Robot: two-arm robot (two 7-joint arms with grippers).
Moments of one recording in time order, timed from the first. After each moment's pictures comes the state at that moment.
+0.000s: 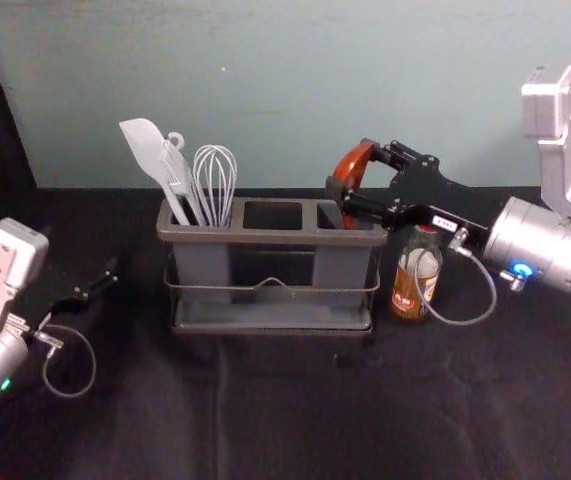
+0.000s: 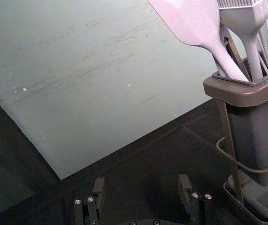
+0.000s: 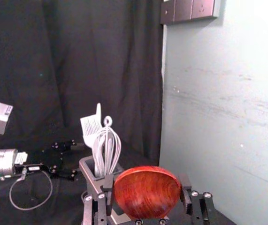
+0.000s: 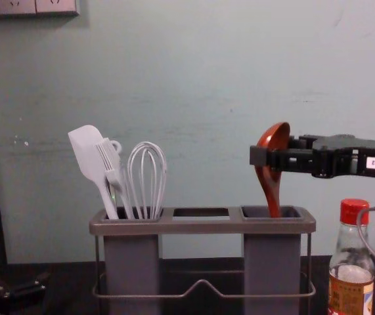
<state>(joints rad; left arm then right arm) -0.20 0.60 0.45 -1.41 -0.25 -0.12 0.03 0.48 0.54 -0.46 -1.43 0.60 0.02 0.64</state>
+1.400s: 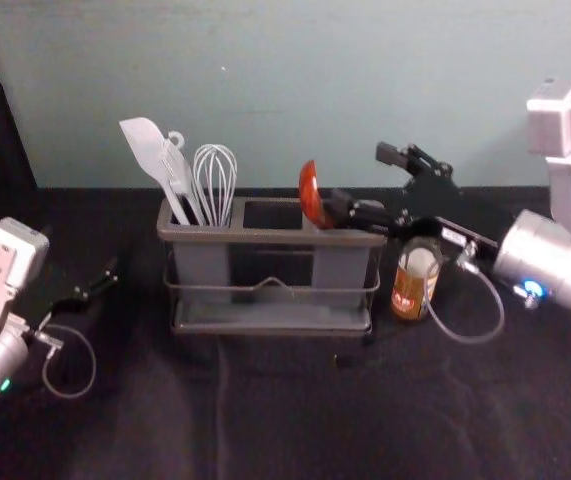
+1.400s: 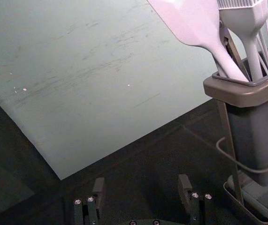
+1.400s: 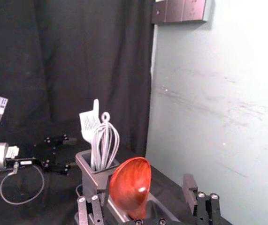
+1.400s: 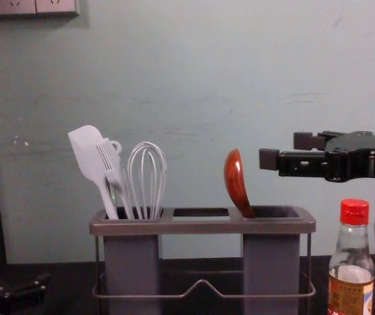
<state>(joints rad) -0.20 0.60 0.45 -1.41 -0.25 -0.12 0.03 0.38 0.59 -0.43 -1.58 0.54 0.03 0.53</state>
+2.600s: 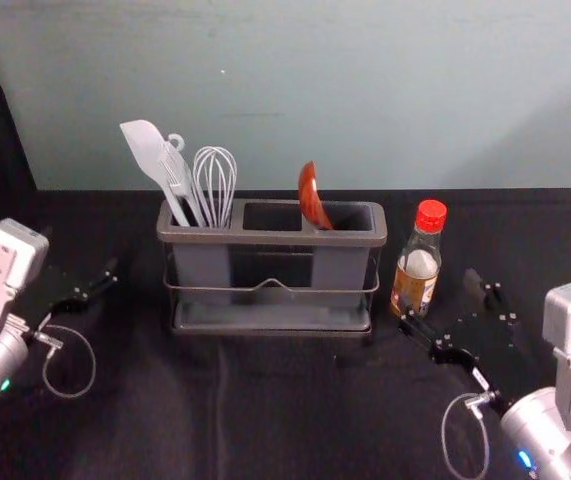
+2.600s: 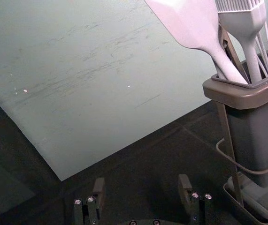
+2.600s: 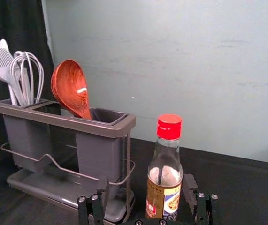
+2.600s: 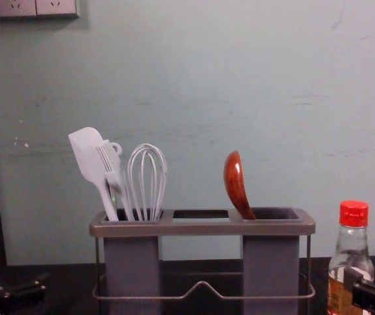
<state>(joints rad) -0.20 0.60 0.45 -1.41 -0.25 -0.12 0.03 -0.14 0.42 -0.28 -1.73 0.26 -0.14 0.00</state>
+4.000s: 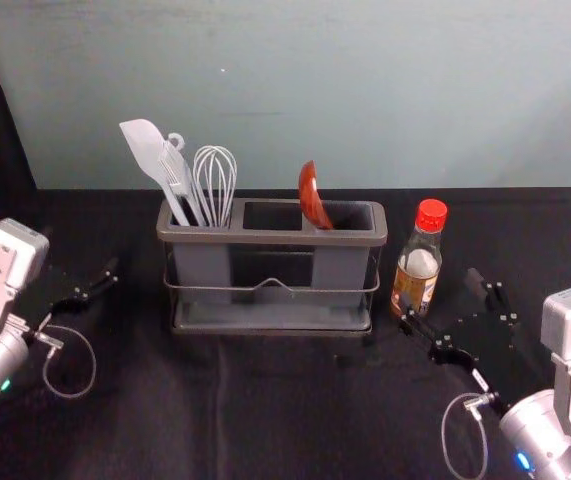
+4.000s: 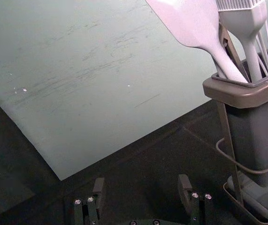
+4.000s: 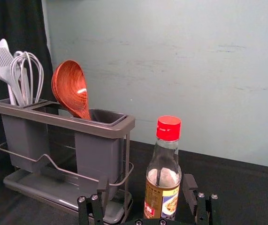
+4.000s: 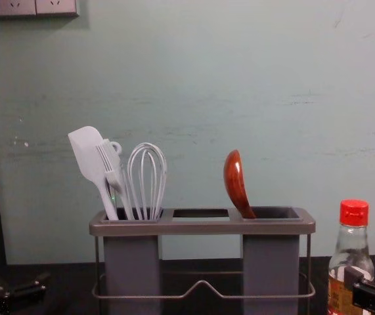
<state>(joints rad) -0.20 0.60 0.45 -1.41 -0.25 -0.12 0.03 -0.14 0.40 -0.27 -1.72 0.22 -0.16 0.00</state>
